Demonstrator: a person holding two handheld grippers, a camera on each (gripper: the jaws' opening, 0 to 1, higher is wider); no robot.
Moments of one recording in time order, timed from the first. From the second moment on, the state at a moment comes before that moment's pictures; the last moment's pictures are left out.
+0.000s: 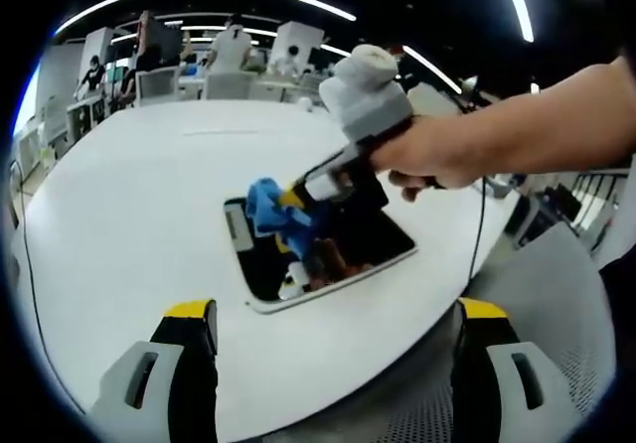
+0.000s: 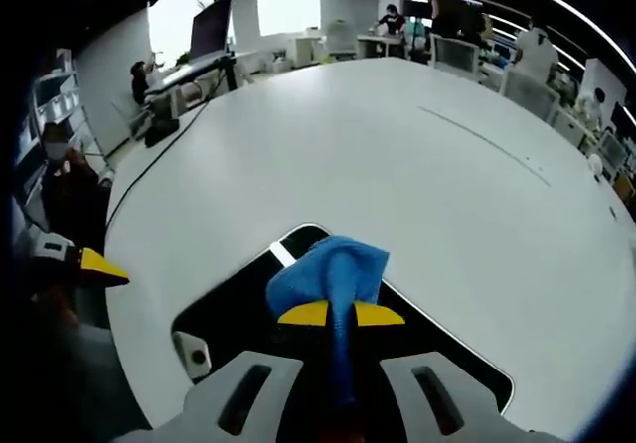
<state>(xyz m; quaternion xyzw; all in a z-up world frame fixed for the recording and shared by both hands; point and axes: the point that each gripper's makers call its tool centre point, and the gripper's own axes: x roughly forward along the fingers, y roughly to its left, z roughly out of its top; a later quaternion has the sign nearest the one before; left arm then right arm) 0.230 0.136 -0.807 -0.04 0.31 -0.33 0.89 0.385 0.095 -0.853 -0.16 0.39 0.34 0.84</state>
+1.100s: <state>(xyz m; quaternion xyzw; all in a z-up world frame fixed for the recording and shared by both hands) 0.233 0.139 -0.807 -0.04 0.31 -0.32 0.90 0.342 0.097 -0.852 -0.15 0.39 0.34 0.84</state>
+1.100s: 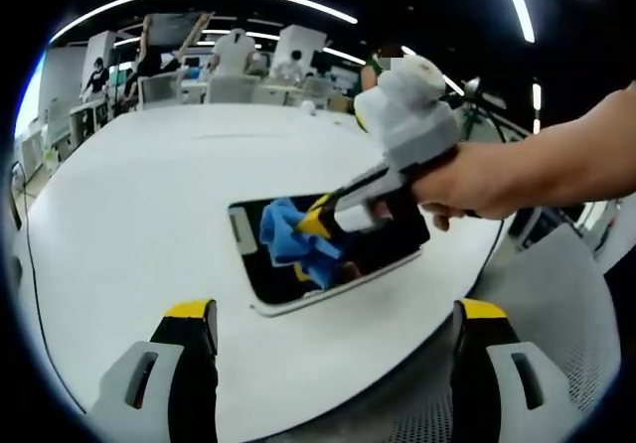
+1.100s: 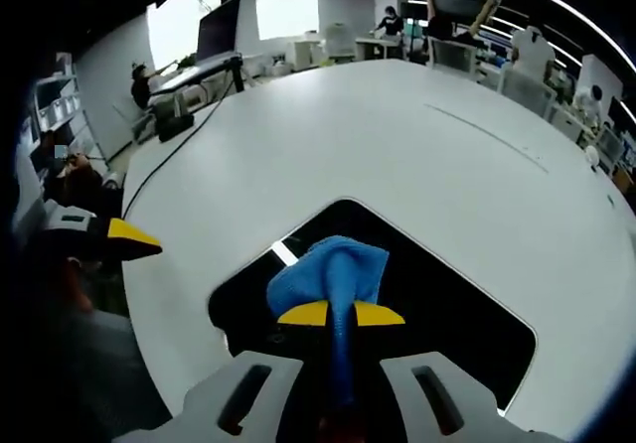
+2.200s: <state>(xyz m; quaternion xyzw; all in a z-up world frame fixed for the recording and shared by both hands) 0.235 0.141 -0.808 -0.04 0.31 -0.31 0.90 0.297 0.100 -0.853 -0.15 0.39 0.36 0.84</state>
